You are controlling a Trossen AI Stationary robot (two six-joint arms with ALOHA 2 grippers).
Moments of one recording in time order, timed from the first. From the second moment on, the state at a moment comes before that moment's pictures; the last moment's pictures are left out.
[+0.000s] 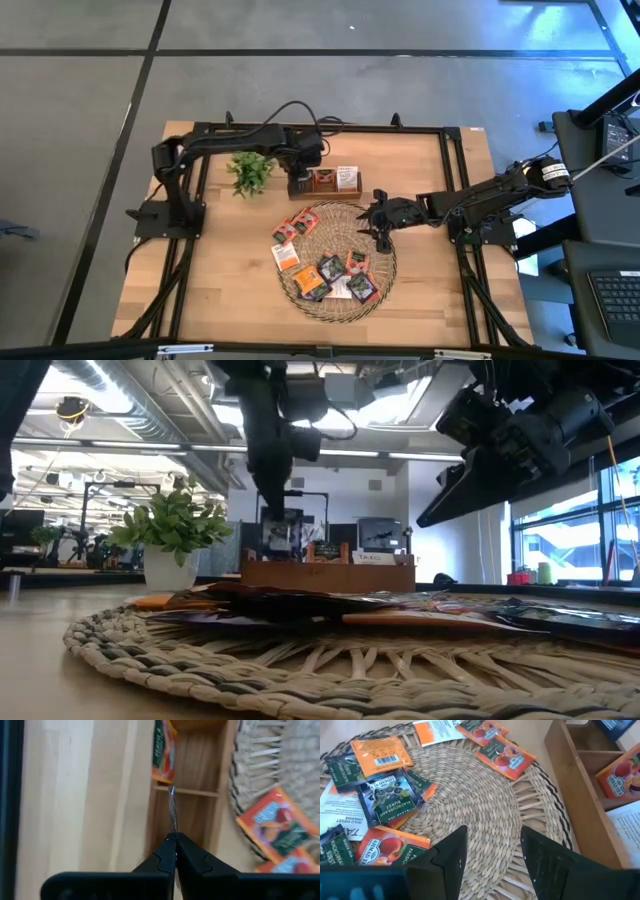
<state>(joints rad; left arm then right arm) 0.34 1.81 1.50 -0.97 -0.05 0.18 0.15 1.32 0.54 0.12 0.13 0.05</state>
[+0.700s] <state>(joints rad) 0.34 1.86 1.50 -0.94 -0.14 0.33 0.15 1.32 0.54 0.12 0.15 0.02</state>
